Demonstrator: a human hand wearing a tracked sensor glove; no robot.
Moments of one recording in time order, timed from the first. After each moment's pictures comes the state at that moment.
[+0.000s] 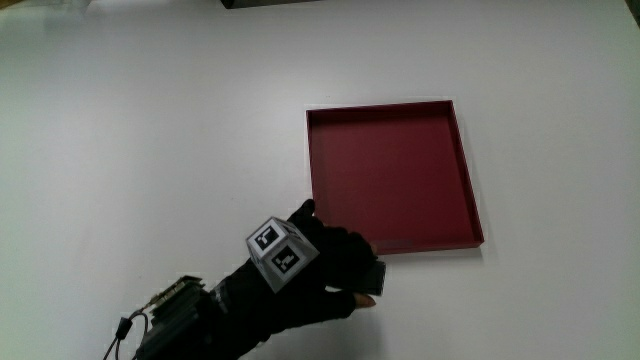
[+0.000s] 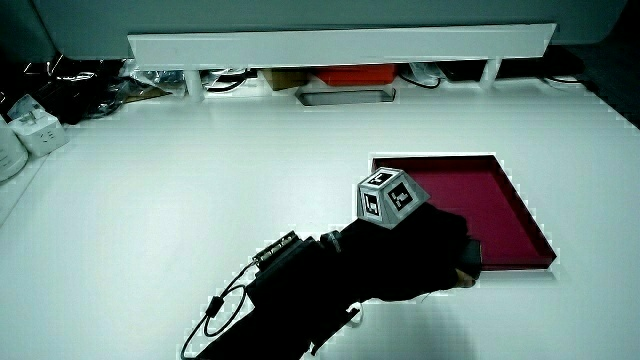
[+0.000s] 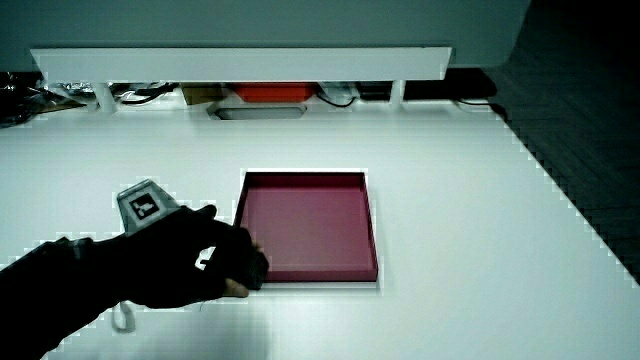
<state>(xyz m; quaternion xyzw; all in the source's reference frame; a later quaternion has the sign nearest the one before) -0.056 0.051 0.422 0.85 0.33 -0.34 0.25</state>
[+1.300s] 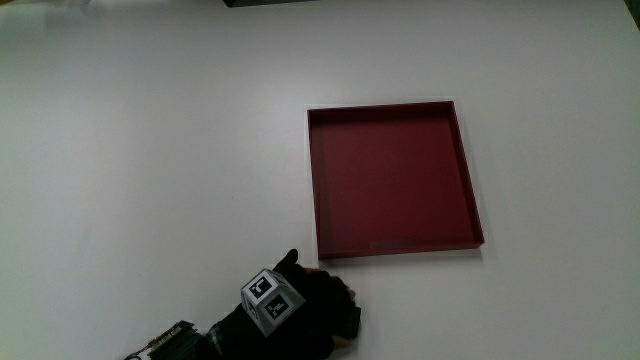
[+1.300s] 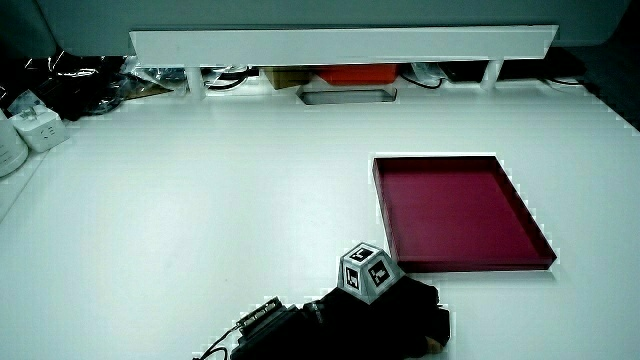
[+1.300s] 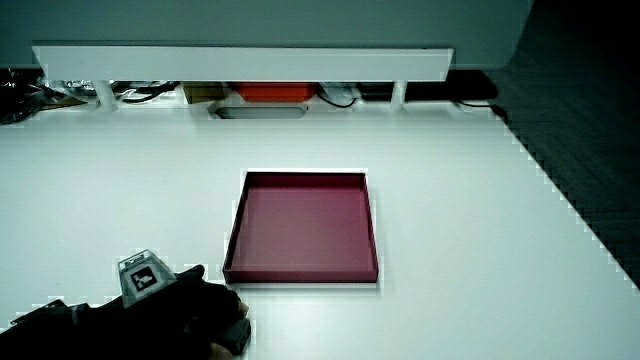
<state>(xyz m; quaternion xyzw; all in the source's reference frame) -0.069 0.108 0.474 0.85 0.33 -0.30 0.29</state>
